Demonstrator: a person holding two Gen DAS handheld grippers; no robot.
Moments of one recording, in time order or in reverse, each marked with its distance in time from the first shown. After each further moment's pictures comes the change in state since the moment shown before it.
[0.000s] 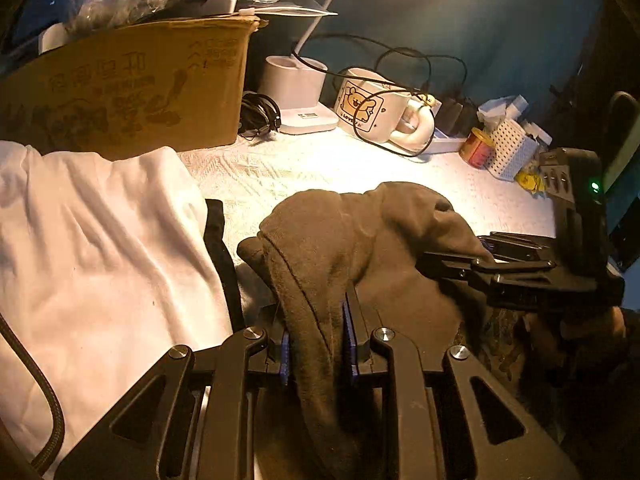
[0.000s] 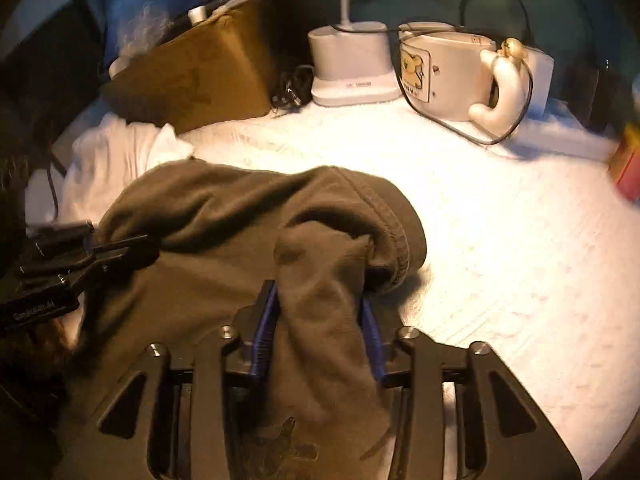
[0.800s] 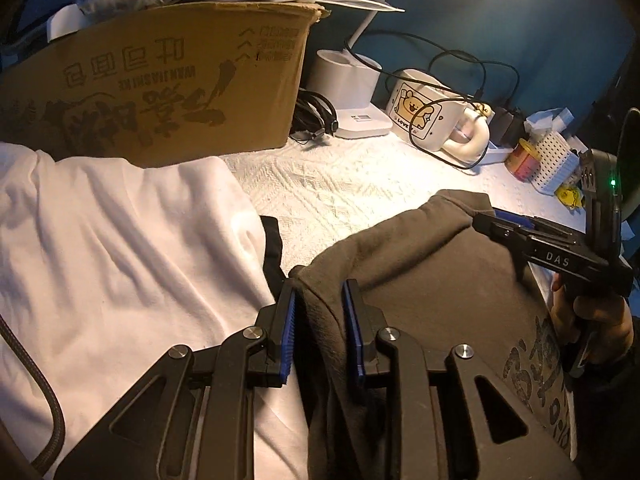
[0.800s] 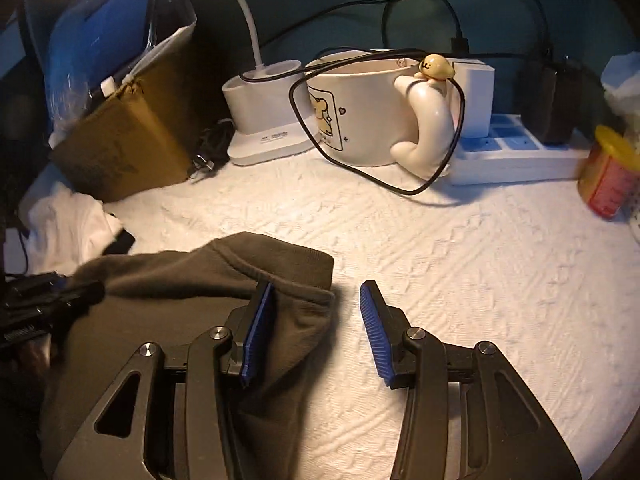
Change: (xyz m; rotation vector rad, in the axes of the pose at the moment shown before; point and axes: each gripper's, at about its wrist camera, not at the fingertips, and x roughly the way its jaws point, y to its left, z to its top) left arm 0.019 0.027 0.023 -0.043 0.029 0.112; right arm 0.006 -0.052 0.024 0.064 -0.109 -0.129
